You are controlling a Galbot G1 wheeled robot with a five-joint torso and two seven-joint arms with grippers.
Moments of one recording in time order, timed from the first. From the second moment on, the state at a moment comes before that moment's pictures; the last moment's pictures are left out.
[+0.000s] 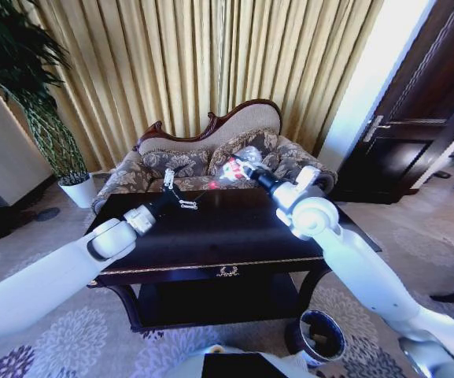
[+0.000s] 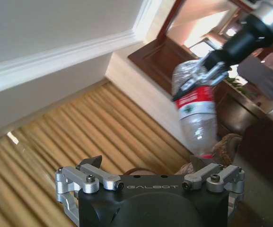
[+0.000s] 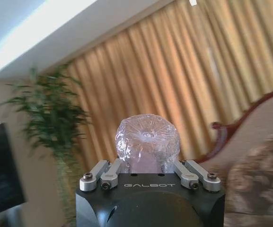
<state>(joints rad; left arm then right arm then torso) 0.62 -0.47 0.15 -2.04 -0.32 -0.11 -0.09 -0.69 0.84 0.16 2.03 1.20 -0.26 0.27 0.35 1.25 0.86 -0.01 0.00</state>
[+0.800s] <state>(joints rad) 1.16 -0.56 -0.66 -2.06 -0.79 0.19 -0.42 -1.14 0.81 0.45 2.11 0.81 -0.25 0.37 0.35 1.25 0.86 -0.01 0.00</state>
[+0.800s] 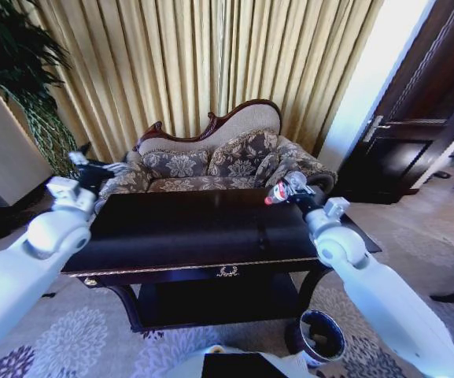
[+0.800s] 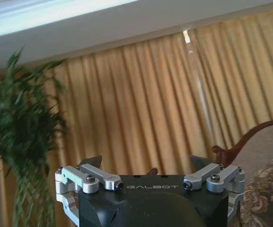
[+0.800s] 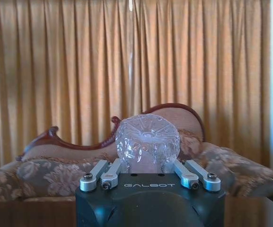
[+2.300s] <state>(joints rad) 1.70 -0.90 -1.11 -2.31 -0.77 0.24 -0.19 -1.38 0.81 0.56 2.29 0.72 -0.25 0.39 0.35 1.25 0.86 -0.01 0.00</state>
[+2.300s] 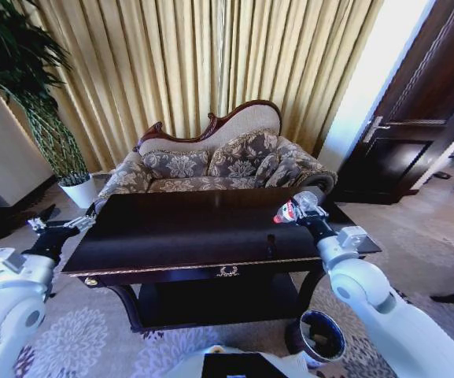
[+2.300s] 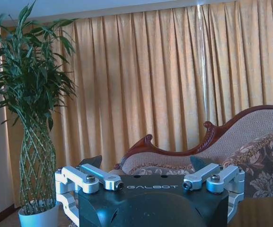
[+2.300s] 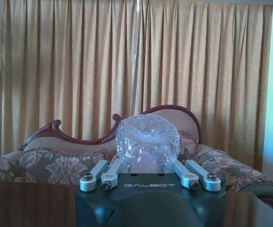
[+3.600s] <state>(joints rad) 1.72 -0.90 -1.10 -2.31 -0.75 0.23 -0.19 -1.41 0.84 0.58 2.30 0.71 -0.25 0.38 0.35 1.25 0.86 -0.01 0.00</state>
